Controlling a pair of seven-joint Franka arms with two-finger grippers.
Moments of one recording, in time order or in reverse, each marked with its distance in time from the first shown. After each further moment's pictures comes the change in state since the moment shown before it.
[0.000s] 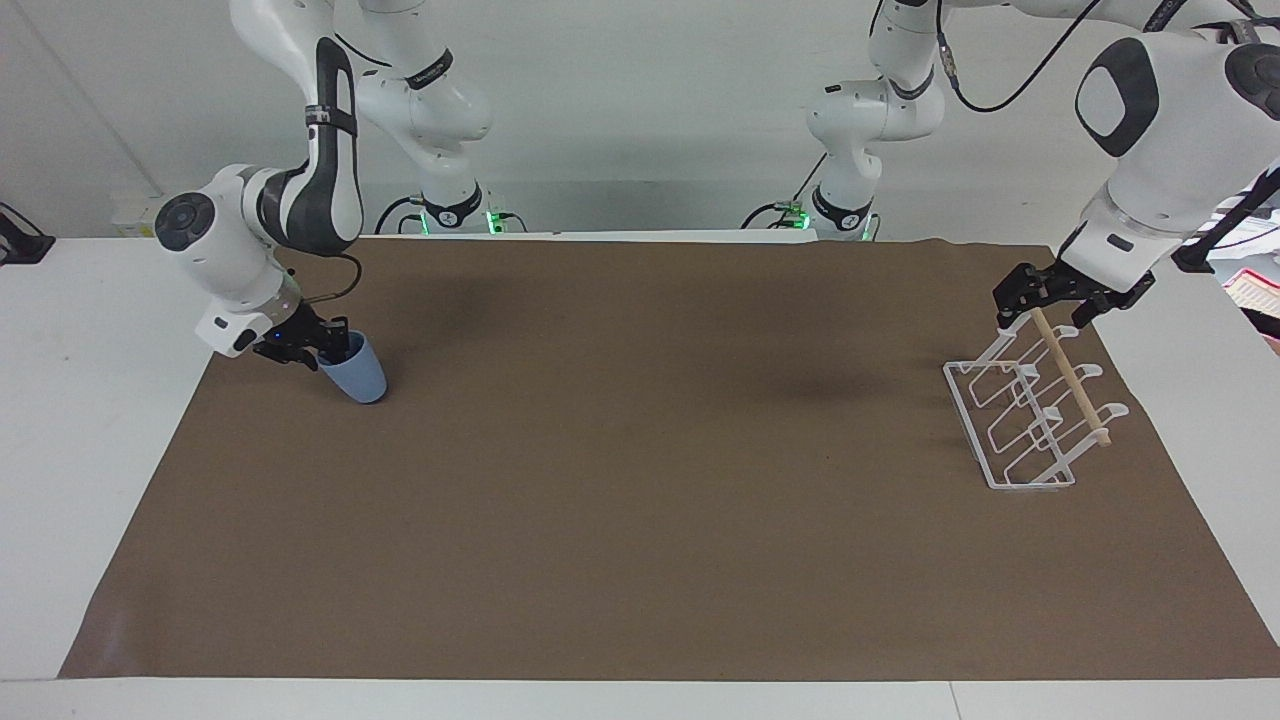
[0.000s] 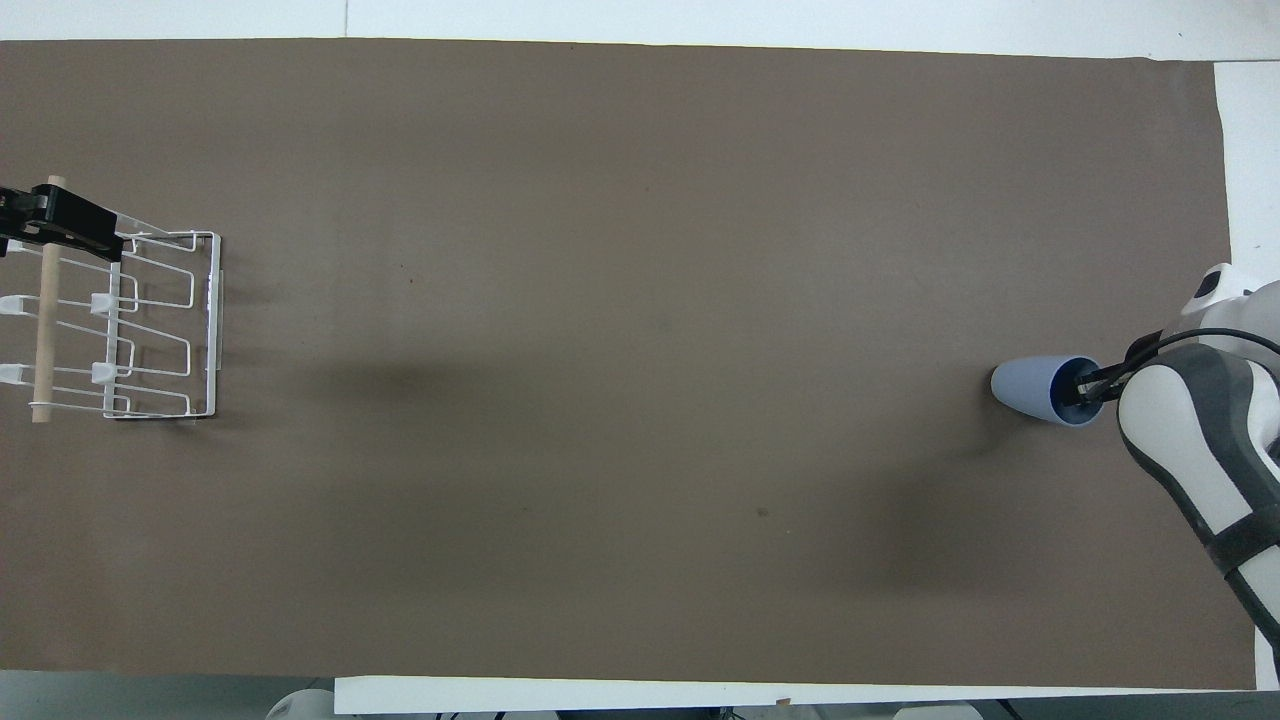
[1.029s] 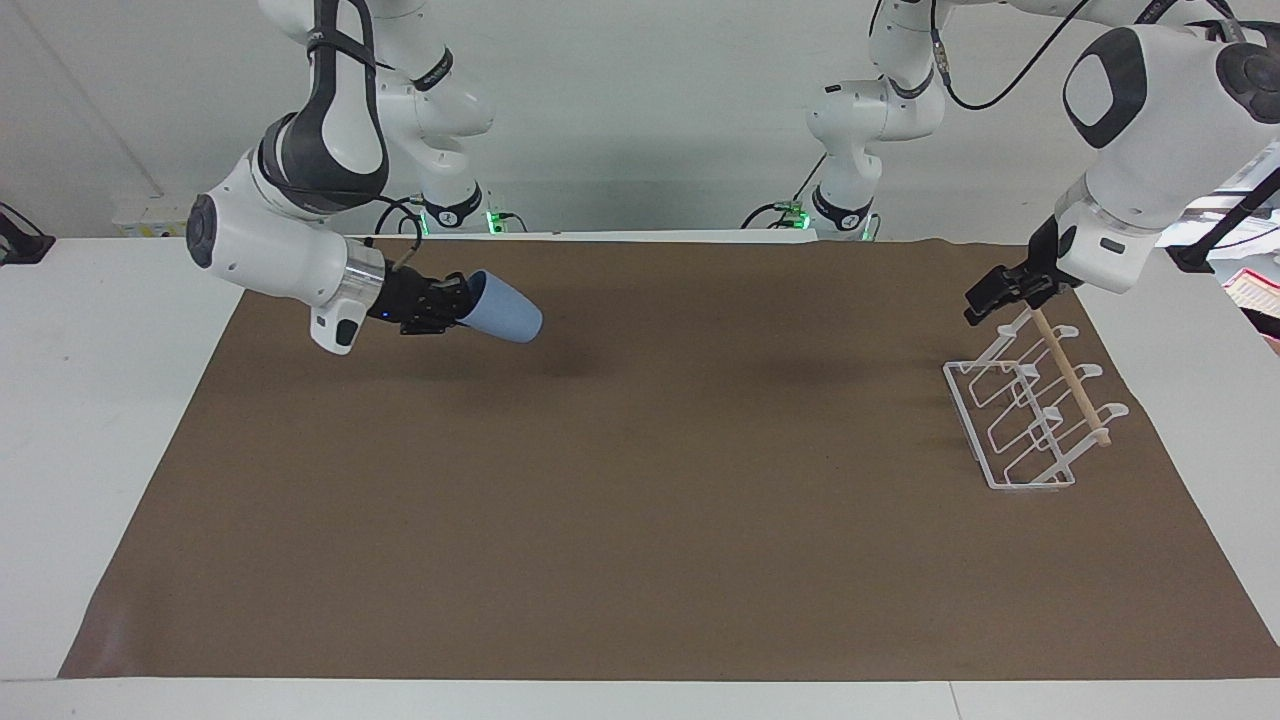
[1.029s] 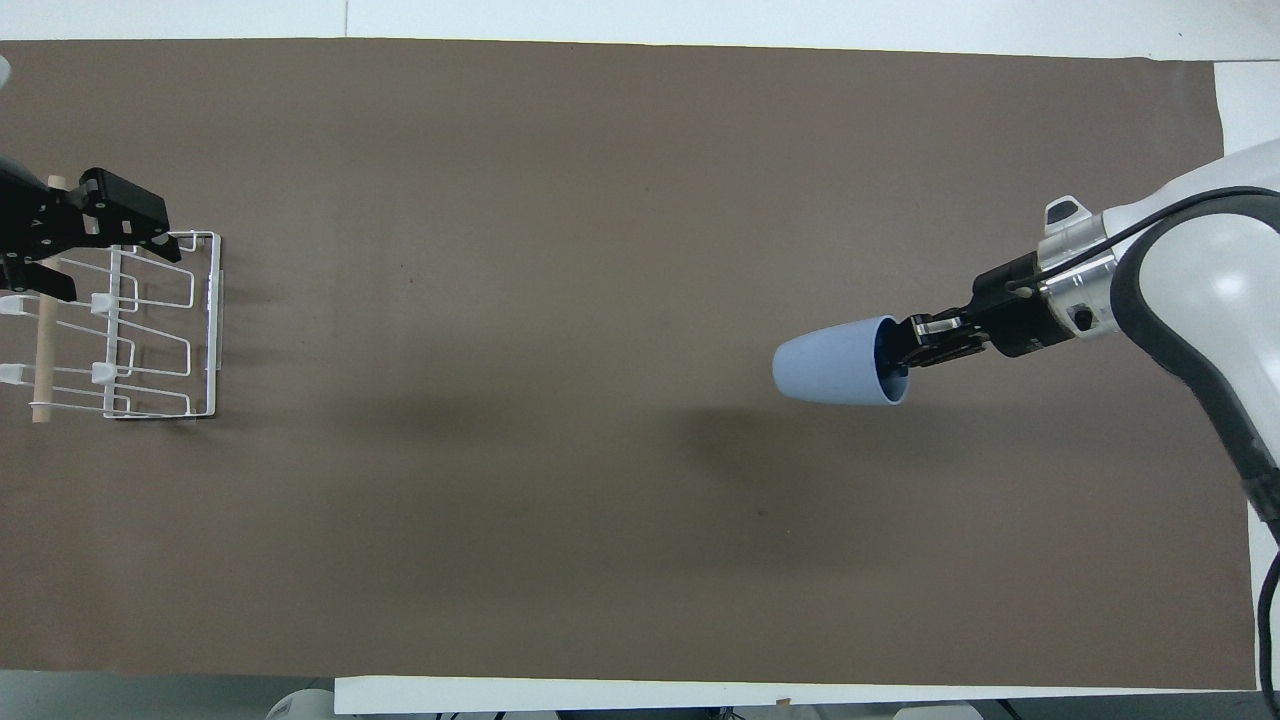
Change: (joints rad) left arm -0.021 -0.026 -0.047 -0.006 -0.163 -0.066 -0.591; right arm 0.260 0.039 0.018 0.283 0.822 -0.510 0.158
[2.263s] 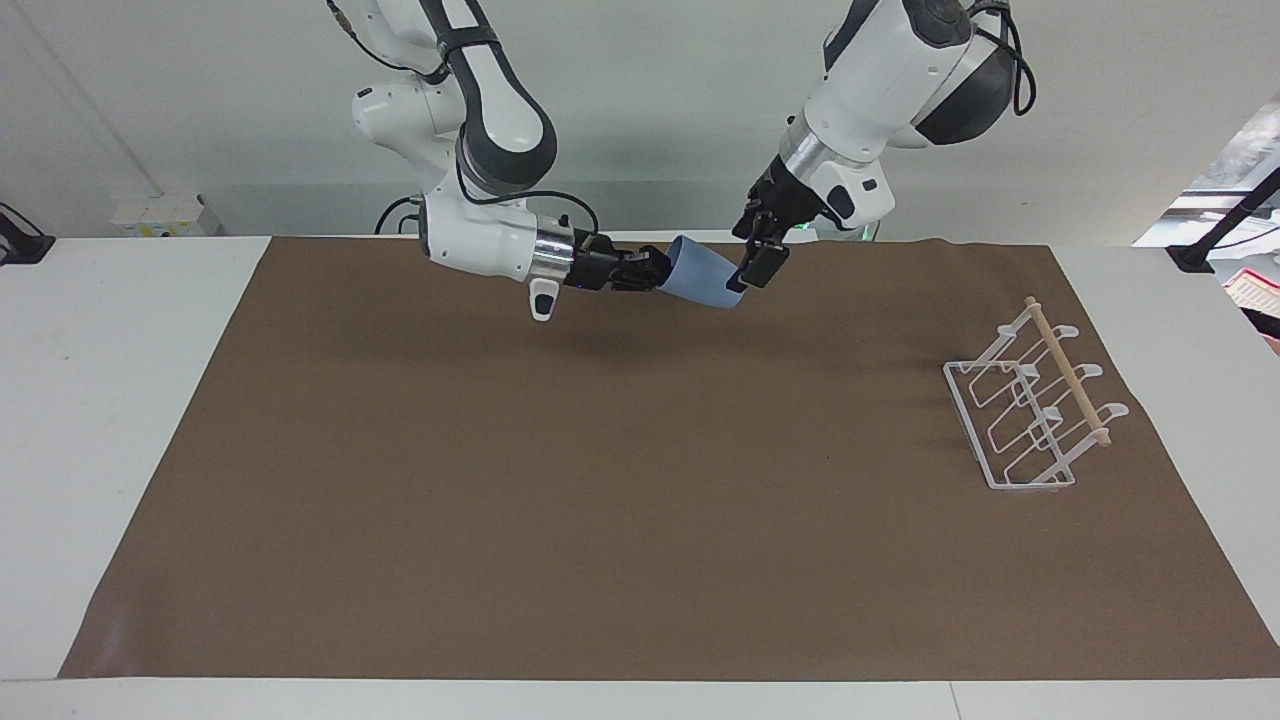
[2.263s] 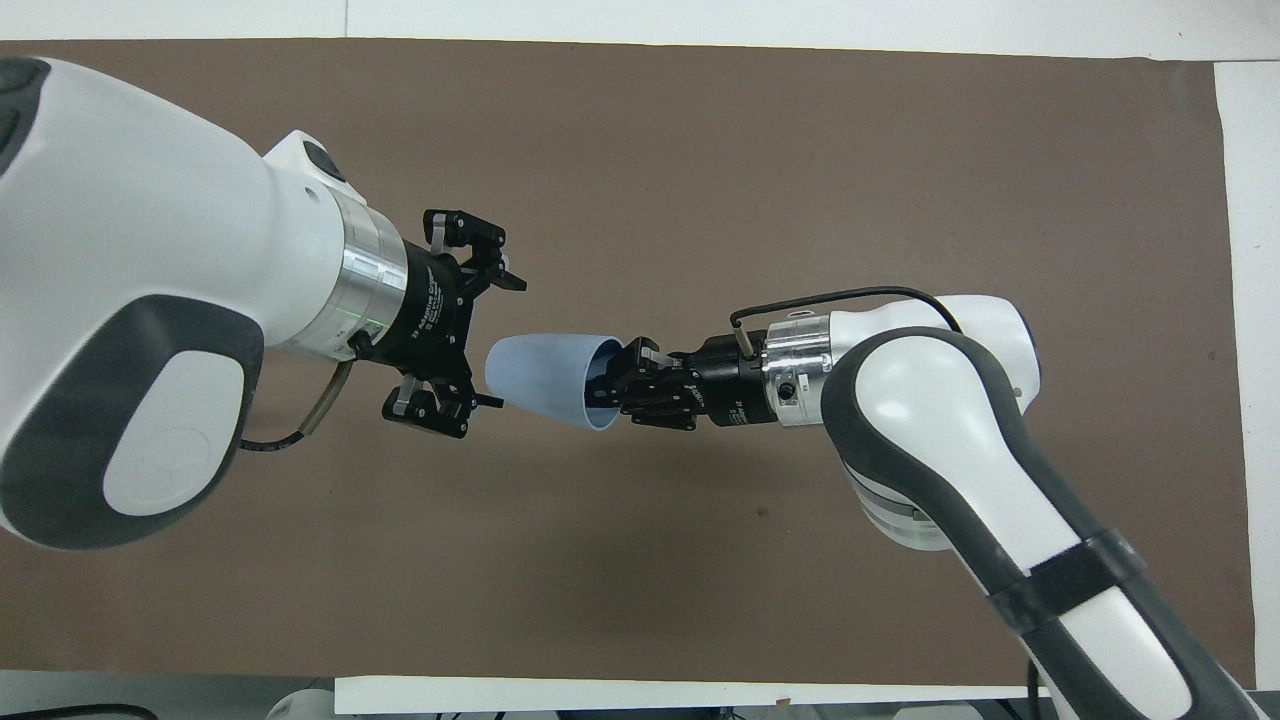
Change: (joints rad) left arm -0.374 -0.091 -0.058 -0.155 -0.269 0.254 -1.293; right arm 0.438 -0.042 0.003 -0.170 0.603 0.468 0.243
